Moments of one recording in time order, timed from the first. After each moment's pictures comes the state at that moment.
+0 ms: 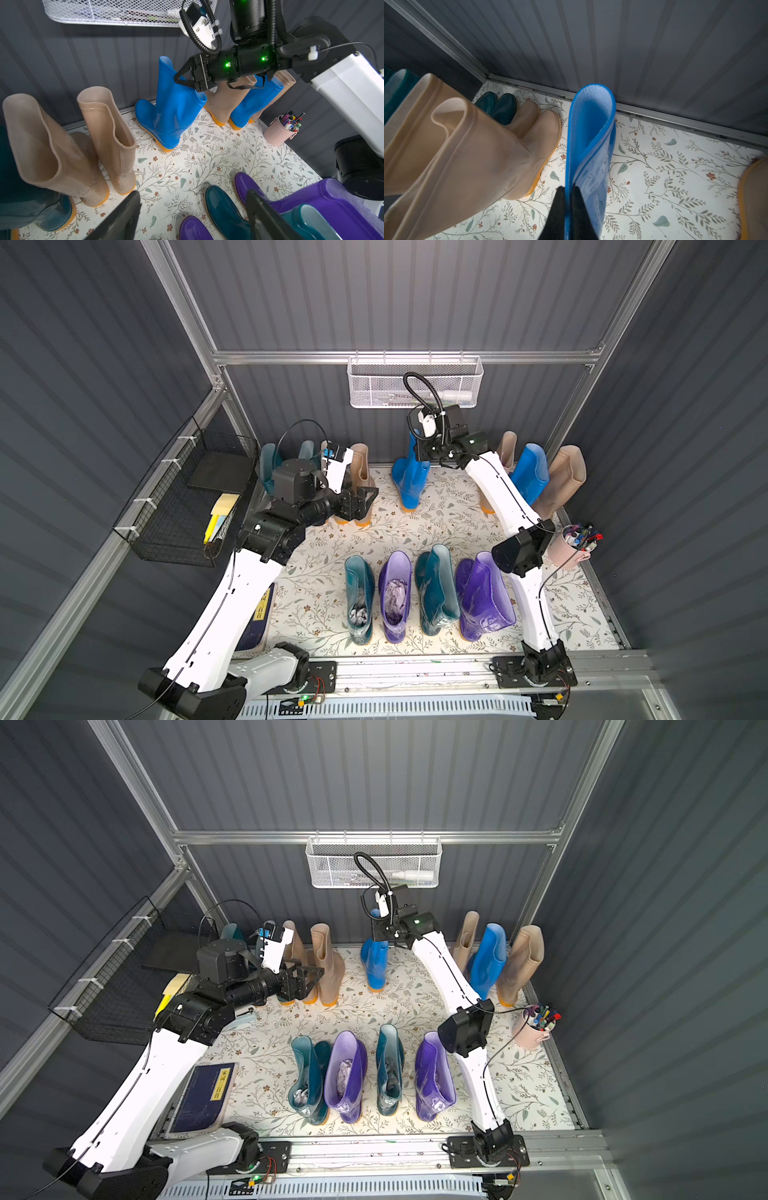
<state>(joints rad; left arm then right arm) -0.44 1.16 1.42 -0.65 0.31 -0.11 0.47 2.33 2.64 -0.93 -0.11 0.21</state>
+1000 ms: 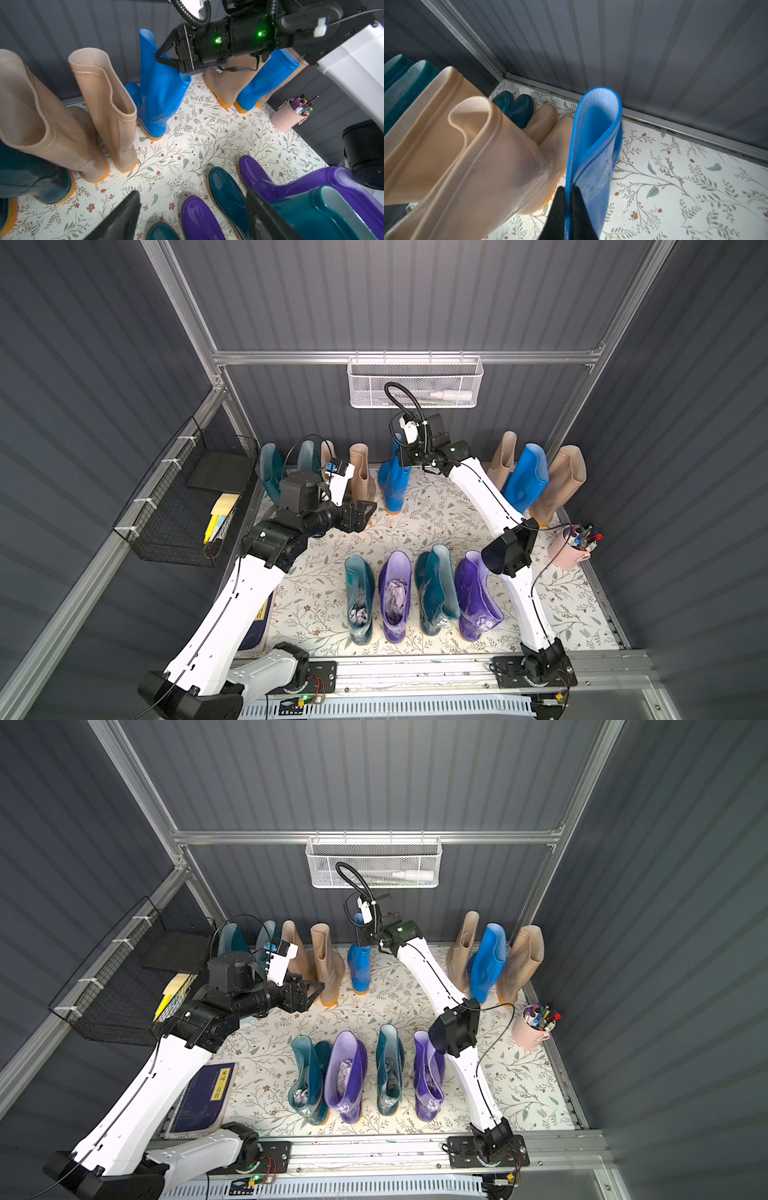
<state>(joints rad) -0.44 1.13 1.31 -0.66 0.29 -0.11 0.54 2.40 2.65 -0.81 -0.13 0.21</state>
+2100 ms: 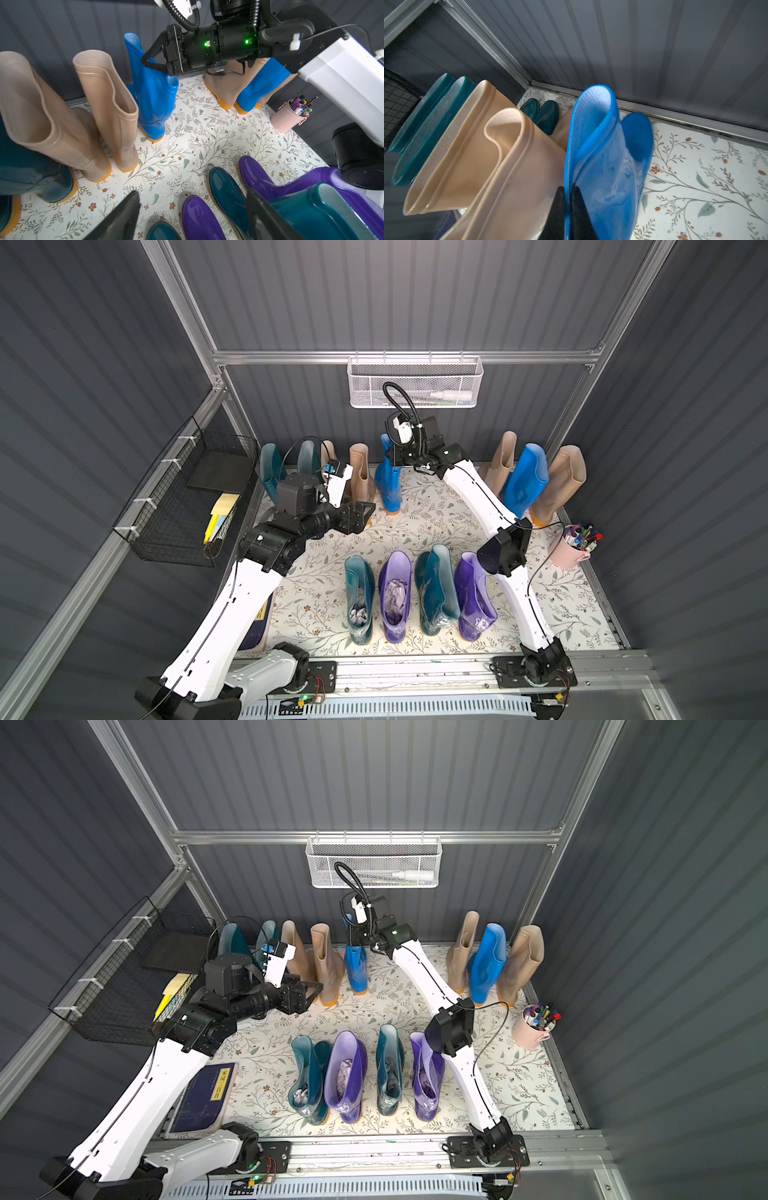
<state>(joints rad) -0.44 1.10 1.30 -0.66 0.29 -0.11 0.55 2.45 2.68 -0.73 -0.25 0.36</state>
